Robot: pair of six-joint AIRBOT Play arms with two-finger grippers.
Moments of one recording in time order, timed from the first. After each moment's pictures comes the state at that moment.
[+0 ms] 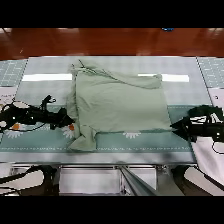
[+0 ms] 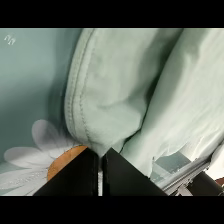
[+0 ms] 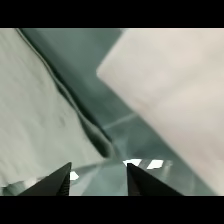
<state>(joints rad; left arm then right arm) 0.23 -1.38 0.61 0.71 -1.12 -1.23 -0.66 -1.15 0.45 -0.83 1.17 1.26</state>
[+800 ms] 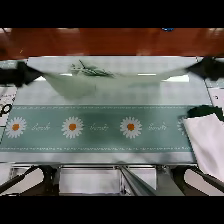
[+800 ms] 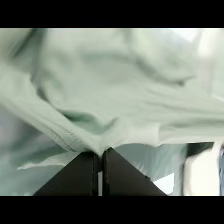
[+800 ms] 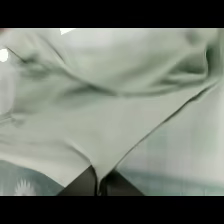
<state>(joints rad) 0.41 -1.19 1.18 0.55 -1.26 -1.20 -0.38 -1.17 1.32 -0.69 1.27 1.28</state>
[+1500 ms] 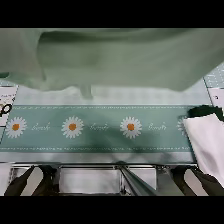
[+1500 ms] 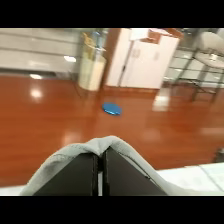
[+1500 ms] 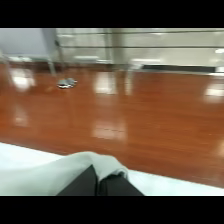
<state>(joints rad) 0.57 -0.83 1.88 0.59 -1.26 -1.34 -0.38 -0.87 2.00 -0.83 1.39 1.41</state>
